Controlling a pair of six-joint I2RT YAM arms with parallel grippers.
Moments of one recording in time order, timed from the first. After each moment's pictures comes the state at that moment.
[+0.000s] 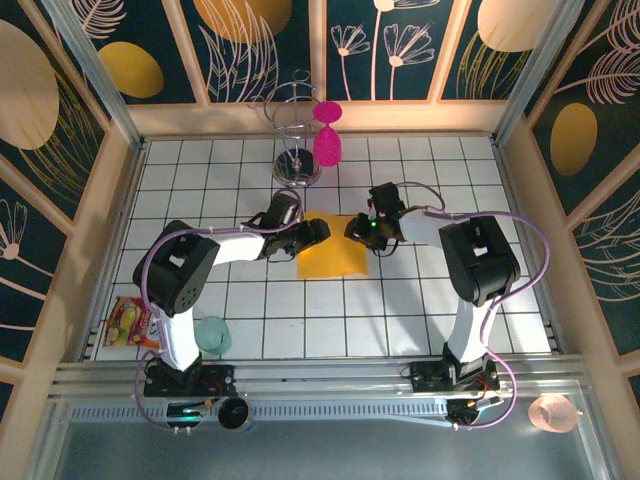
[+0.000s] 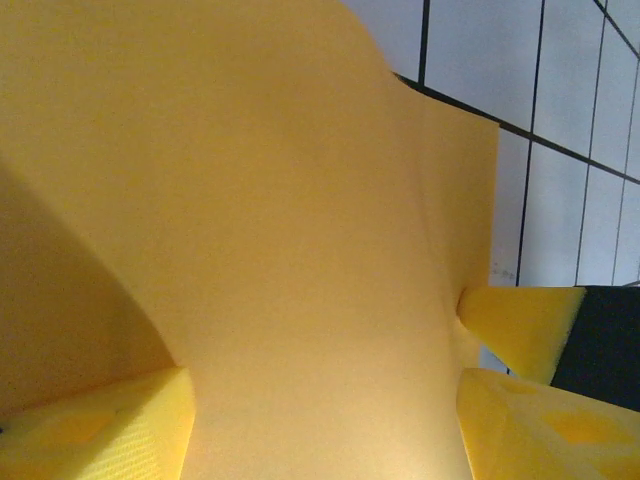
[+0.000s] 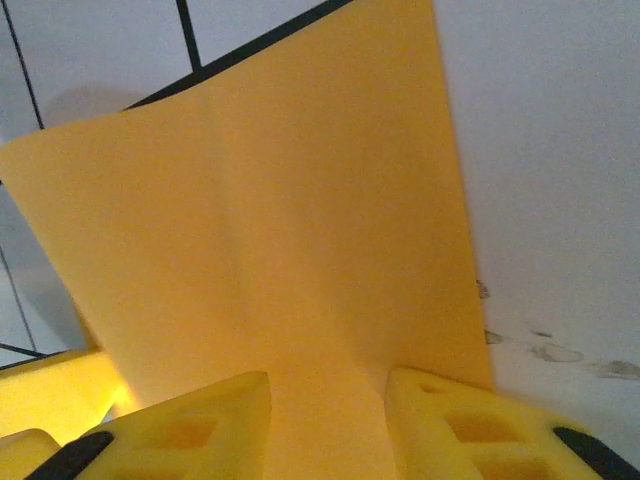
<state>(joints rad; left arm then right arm) -0.58 1.90 1.00 0.10 0.31 -0.94 0.43 1.87 1.04 -0.19 -0.37 0.75</state>
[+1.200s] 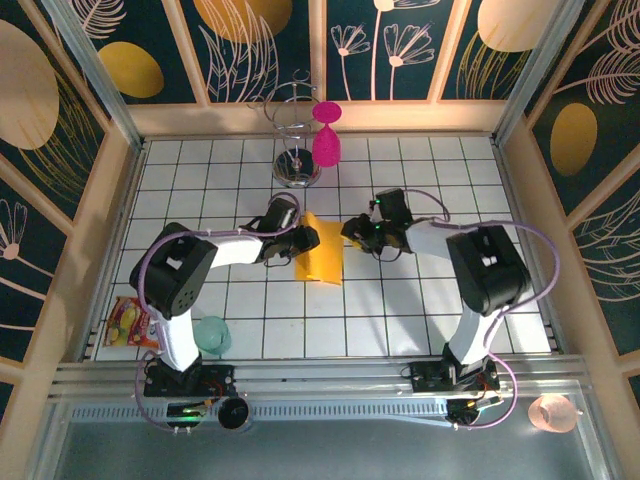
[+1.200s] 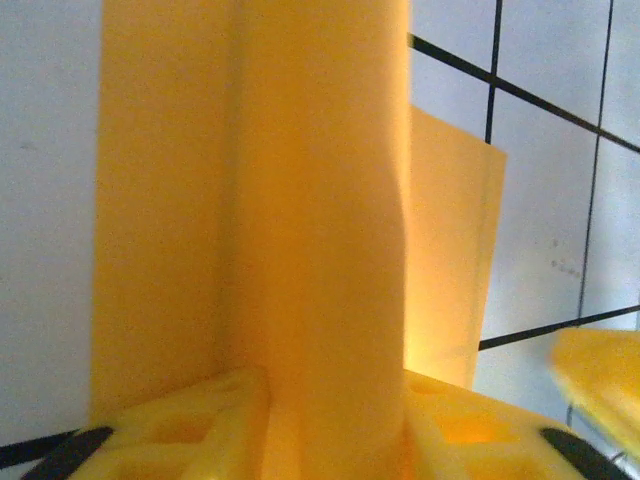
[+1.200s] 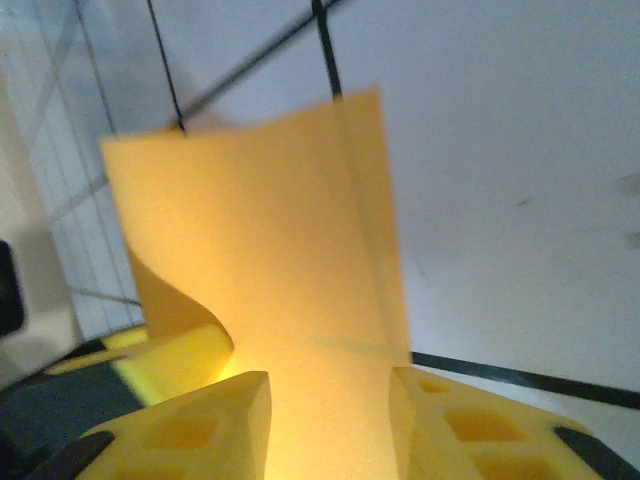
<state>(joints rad) -0.59 1.86 0.96 0.04 0.23 -0.88 0.41 1.75 0.88 0.03 -0.50 0.92</state>
